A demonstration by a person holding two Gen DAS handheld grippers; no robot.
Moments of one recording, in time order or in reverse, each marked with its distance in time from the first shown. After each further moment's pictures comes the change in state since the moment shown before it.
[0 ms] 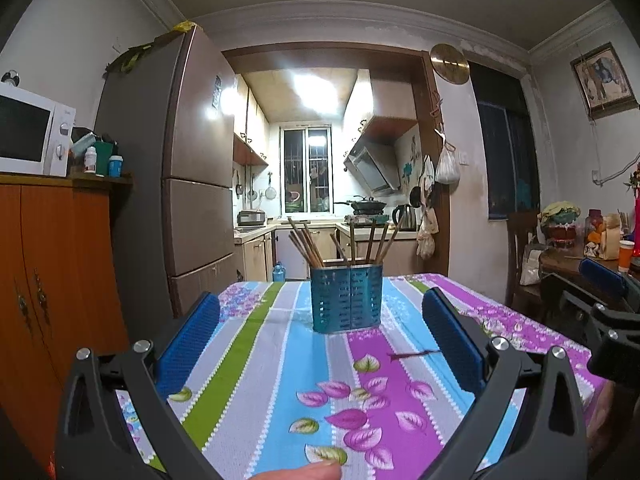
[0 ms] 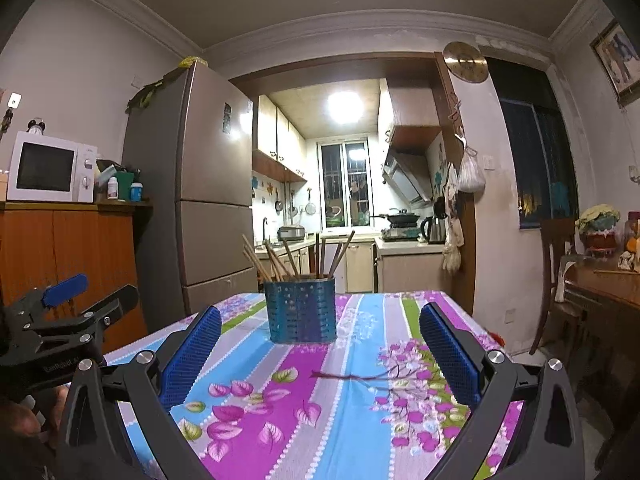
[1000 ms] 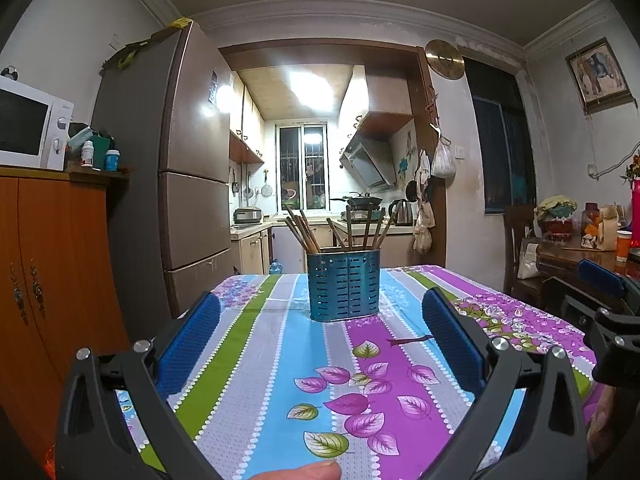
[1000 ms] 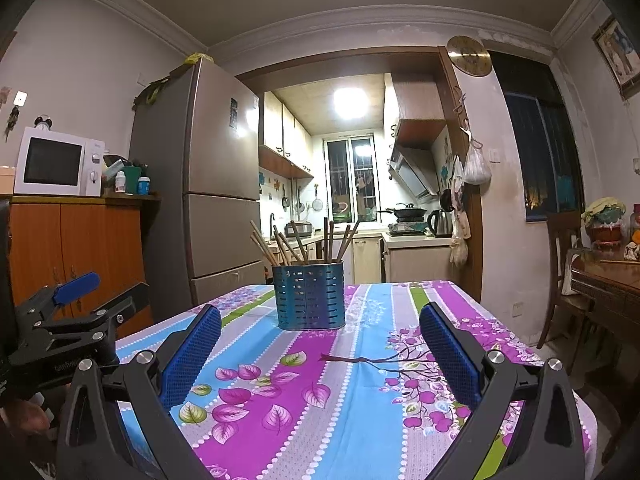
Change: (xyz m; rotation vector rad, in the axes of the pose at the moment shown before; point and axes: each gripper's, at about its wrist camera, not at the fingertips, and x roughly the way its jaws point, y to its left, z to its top) left arm 0.003 -0.003 -0.018 0.008 0.006 -0.011; right arm -0.005 0.001 -0.023 0.008 0.007 0.028
